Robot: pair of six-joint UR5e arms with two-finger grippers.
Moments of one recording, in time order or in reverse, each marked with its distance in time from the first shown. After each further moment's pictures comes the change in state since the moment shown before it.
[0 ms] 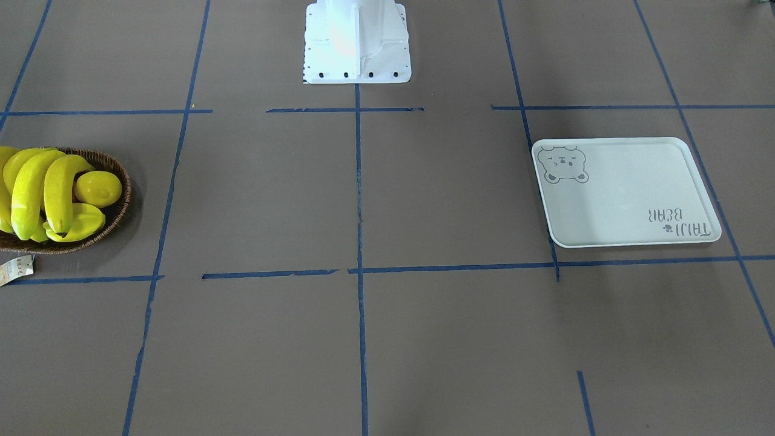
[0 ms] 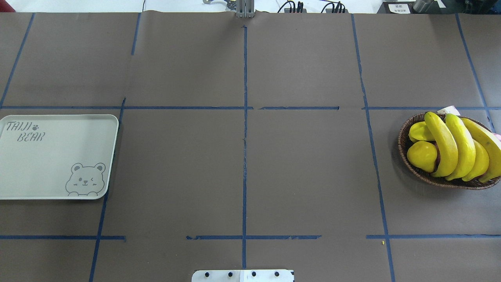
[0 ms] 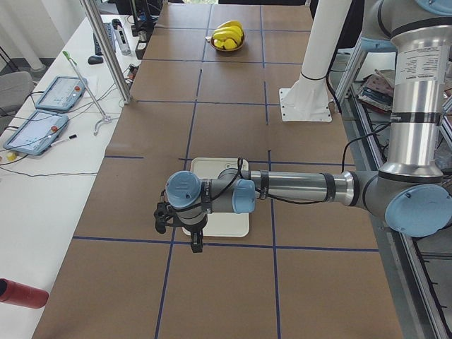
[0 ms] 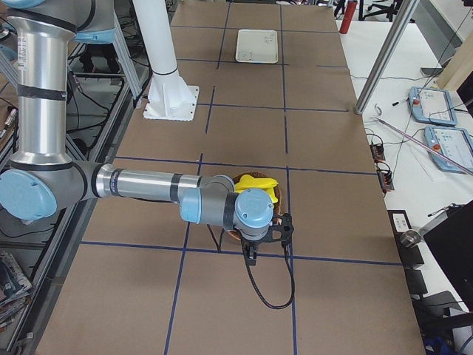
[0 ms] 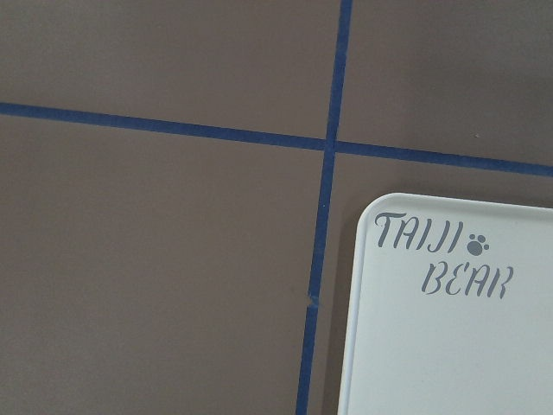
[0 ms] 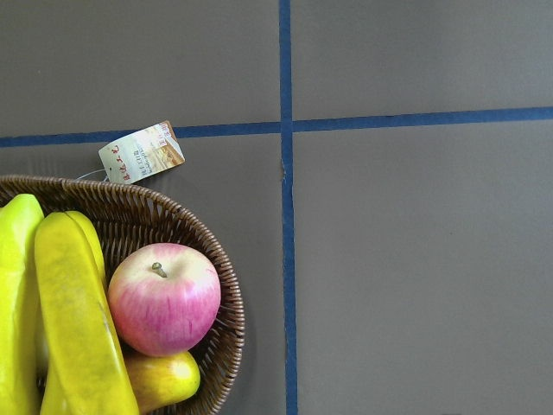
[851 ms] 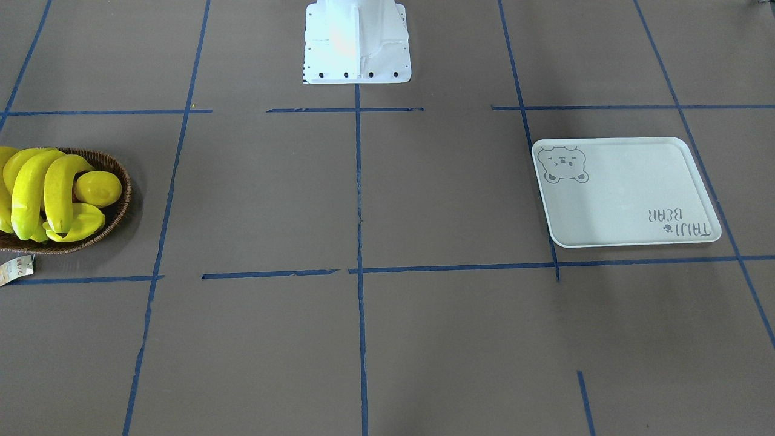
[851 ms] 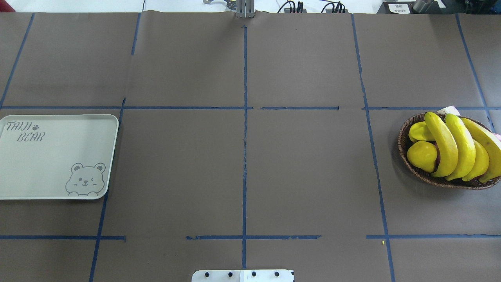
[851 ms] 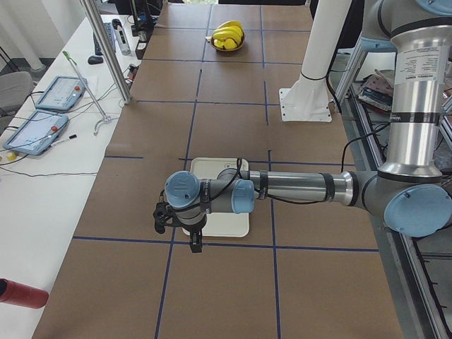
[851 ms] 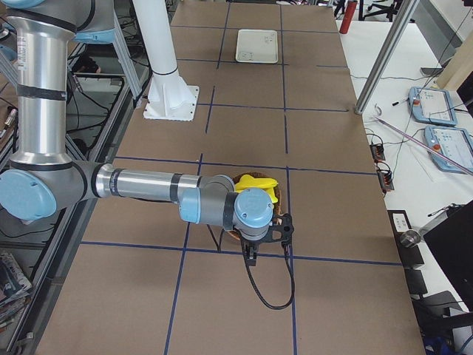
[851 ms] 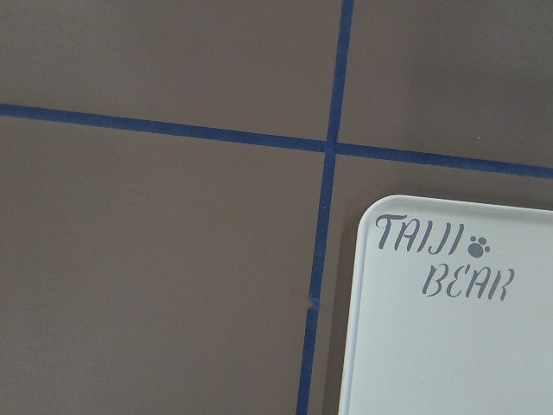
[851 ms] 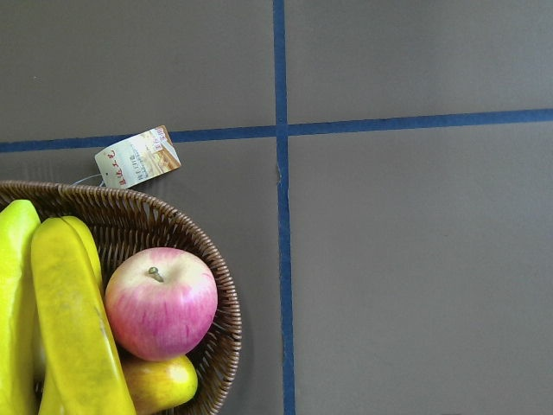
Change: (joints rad) left arm 0.000 -0.005 0.005 0.000 0.000 0.000; right arm 0.001 0.005 -0.003 0.002 -0.007 0.013
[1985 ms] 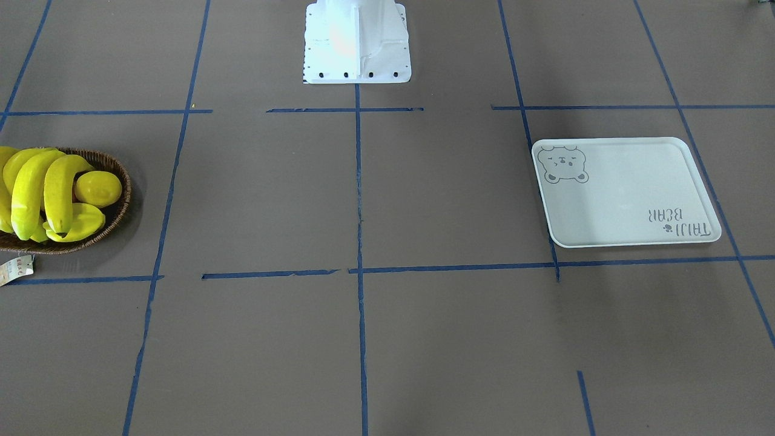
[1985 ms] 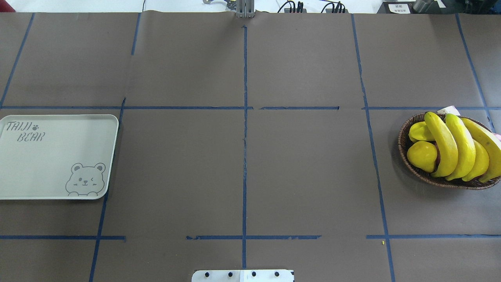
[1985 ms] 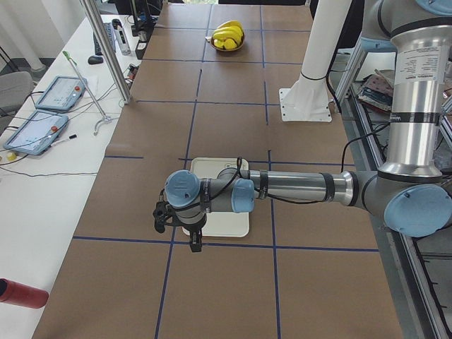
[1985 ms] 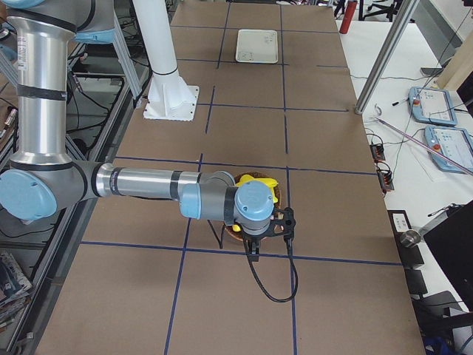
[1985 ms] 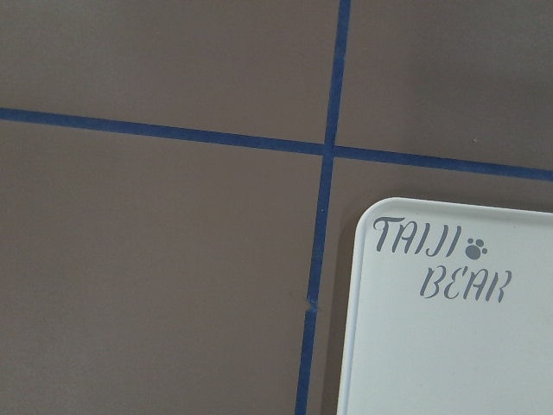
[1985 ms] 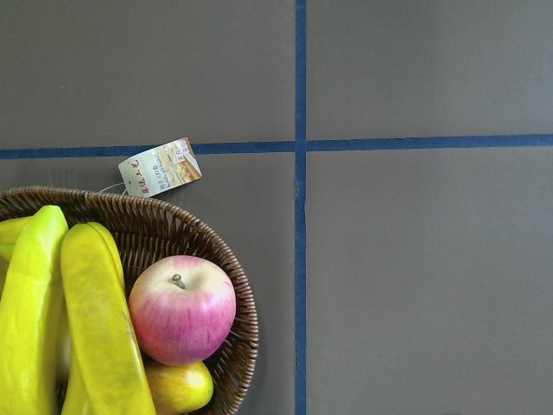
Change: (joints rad) left arm 0.000 0.001 -0.005 0.001 0.000 0.000; right arm -0.002 -0.002 0.042 0.007 0.000 0.005
